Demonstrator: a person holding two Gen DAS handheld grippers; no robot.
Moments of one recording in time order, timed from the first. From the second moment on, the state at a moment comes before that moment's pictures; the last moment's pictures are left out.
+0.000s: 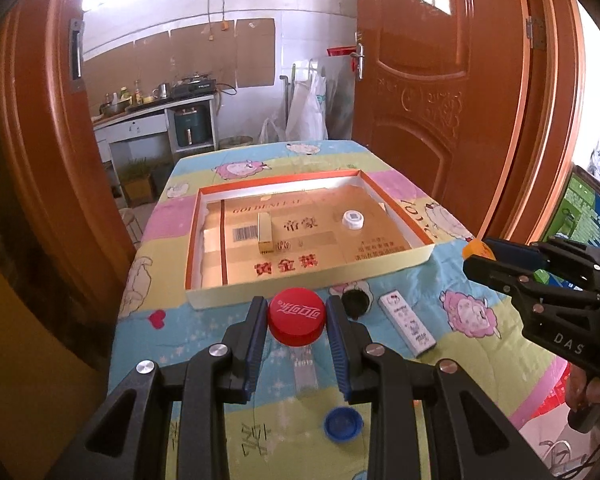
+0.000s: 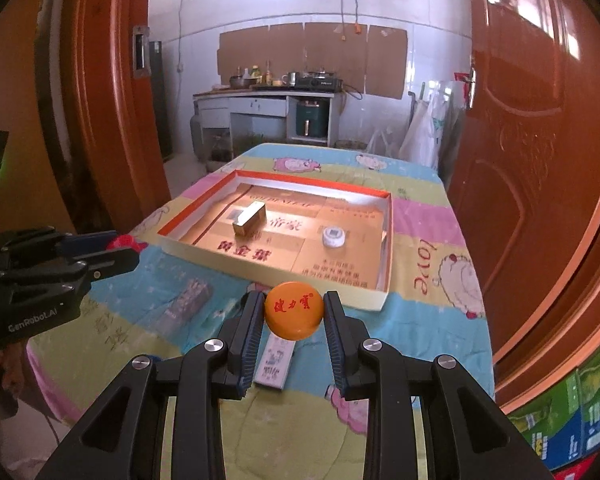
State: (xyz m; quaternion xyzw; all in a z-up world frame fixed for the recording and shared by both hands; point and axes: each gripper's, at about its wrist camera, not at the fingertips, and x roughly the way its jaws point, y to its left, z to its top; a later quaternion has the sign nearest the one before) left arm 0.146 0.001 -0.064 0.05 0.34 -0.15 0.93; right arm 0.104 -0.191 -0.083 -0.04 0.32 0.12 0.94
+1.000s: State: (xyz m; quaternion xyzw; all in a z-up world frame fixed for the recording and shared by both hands) left arm 0.264 -0.005 -0.058 0.06 0.36 -0.13 0.92; right arm 0.218 -0.188 -0.072 -0.05 0.32 0.13 0.94
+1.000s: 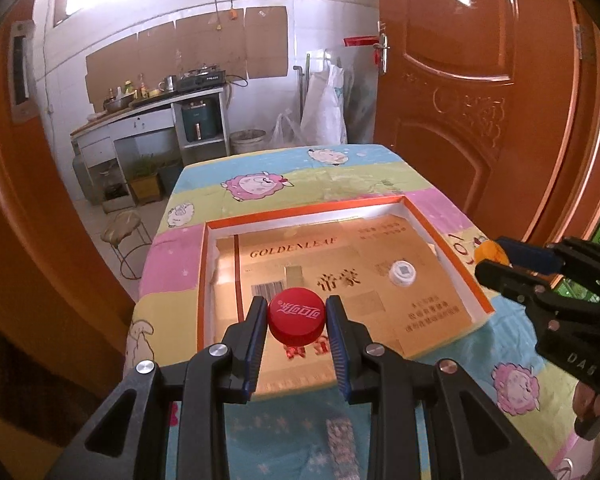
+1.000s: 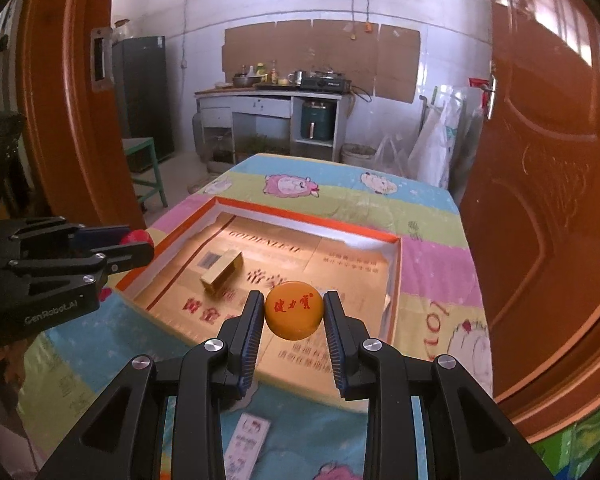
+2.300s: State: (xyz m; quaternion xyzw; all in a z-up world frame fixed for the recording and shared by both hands) left arm 0.448 0.010 -0.139 -0.02 0.51 -0.08 0.86; right arm 0.412 -0.210 -0.140 -0.02 0.46 0.13 0.88
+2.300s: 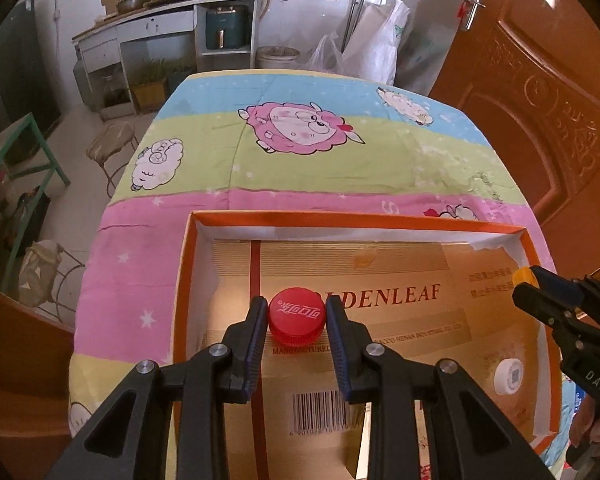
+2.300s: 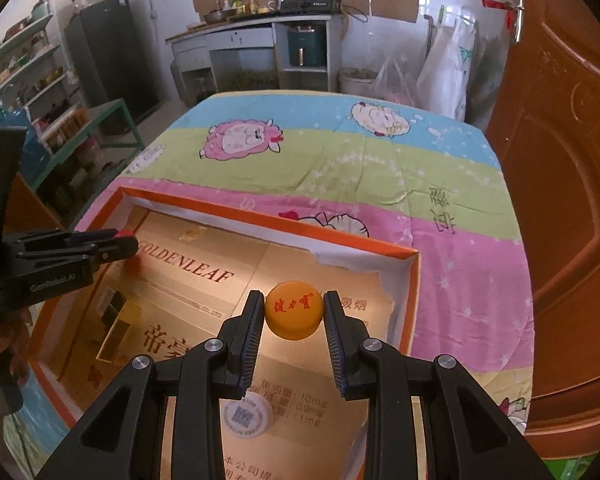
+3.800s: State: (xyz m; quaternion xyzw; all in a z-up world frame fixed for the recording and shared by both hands) left arm 0.365 0.016 -0.082 0.01 0.40 -0.09 0.91; right arm 0.326 -0.210 -0.113 -0.01 0.42 0.14 0.90
